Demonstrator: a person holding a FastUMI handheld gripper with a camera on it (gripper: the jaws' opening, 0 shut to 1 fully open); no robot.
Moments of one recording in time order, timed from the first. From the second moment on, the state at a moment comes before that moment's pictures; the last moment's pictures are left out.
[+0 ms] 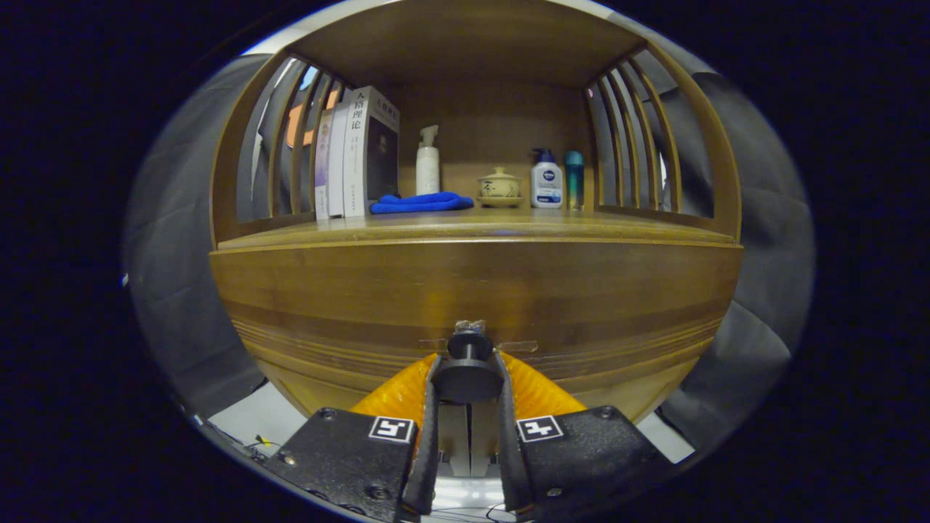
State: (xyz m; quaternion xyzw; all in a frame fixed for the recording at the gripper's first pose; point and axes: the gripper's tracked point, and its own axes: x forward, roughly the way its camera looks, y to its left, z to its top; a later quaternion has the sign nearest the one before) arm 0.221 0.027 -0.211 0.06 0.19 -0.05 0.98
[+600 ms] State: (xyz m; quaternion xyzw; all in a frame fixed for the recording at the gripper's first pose) arm 0.150 0.035 -0.209 0.06 0.19 -0.03 0.98
